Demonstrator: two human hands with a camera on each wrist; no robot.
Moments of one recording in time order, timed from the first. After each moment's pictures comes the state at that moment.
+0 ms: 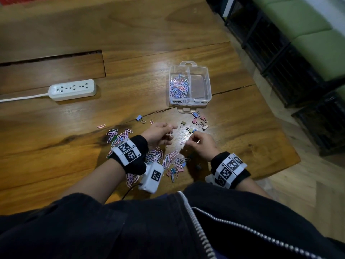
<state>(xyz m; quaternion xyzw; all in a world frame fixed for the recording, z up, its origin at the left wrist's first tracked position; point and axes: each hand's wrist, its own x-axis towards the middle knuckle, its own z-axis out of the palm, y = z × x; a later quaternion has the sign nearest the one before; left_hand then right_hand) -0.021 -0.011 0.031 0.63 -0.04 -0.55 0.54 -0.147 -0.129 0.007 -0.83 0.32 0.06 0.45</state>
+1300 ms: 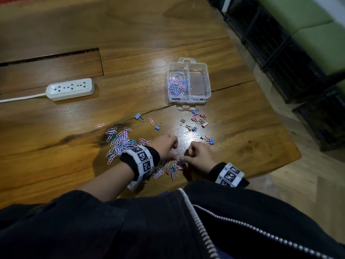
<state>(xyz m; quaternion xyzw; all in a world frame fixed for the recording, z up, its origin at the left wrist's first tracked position) -0.046 -0.009 -0.002 0.81 -0.46 -0.36 0.07 -0.168 -0.105 -0.002 -0.84 0.31 0.10 0.42</state>
